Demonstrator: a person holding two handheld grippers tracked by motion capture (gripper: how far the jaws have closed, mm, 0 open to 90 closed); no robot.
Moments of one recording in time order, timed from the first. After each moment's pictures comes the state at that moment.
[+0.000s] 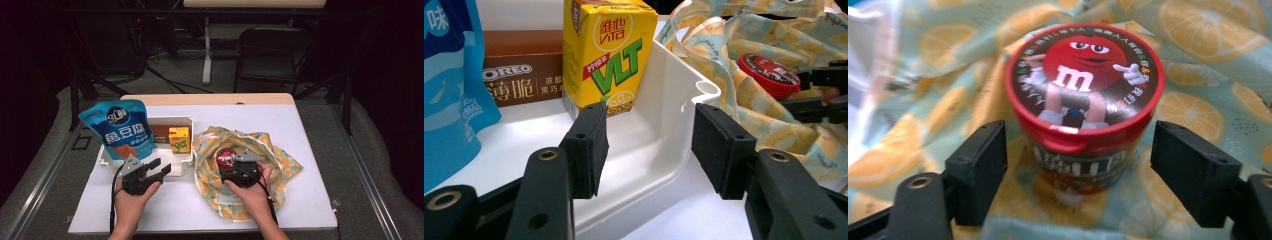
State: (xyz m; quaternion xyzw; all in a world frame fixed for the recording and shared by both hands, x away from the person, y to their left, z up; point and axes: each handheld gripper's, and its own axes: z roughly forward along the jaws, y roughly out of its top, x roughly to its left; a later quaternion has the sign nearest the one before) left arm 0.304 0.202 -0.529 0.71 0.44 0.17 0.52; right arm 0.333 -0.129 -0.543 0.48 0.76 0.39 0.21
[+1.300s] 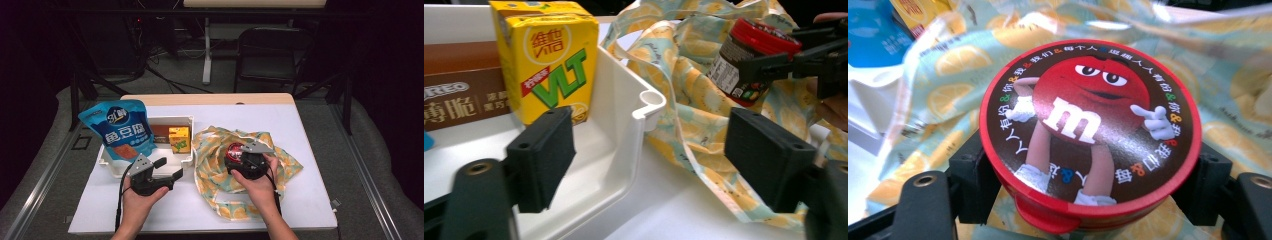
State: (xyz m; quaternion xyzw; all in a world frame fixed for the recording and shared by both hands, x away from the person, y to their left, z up) left arm 0.303 0.178 -0.520 0.73 0.39 0.14 0.54; right arm 0.337 -0.147 -0.509 0.47 0.74 0.42 0.23
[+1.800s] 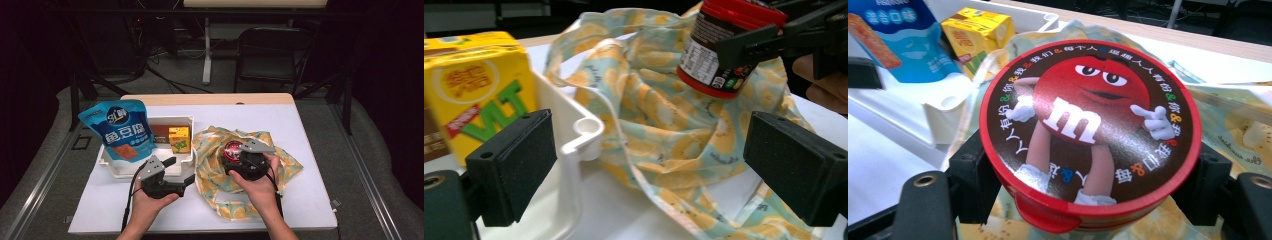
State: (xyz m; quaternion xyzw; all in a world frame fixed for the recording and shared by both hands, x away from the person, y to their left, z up) left arm 0.294 0.143 -0.514 0.74 0.34 0.15 0.56; right arm 0.318 -0.138 -0.476 0.46 0.74 0.44 0.22
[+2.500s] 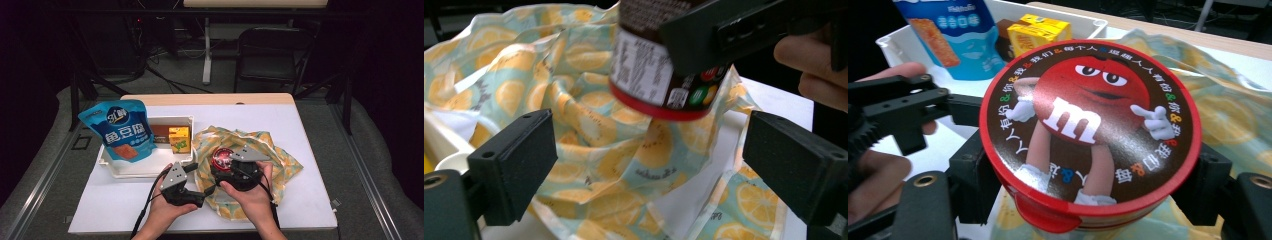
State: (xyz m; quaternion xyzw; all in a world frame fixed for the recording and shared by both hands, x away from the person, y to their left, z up) left arm 0.282 0.098 -0.519 0.76 0.26 0.13 0.57; right arm 0.286 -0.113 -0.460 0.43 0.76 0.45 0.20
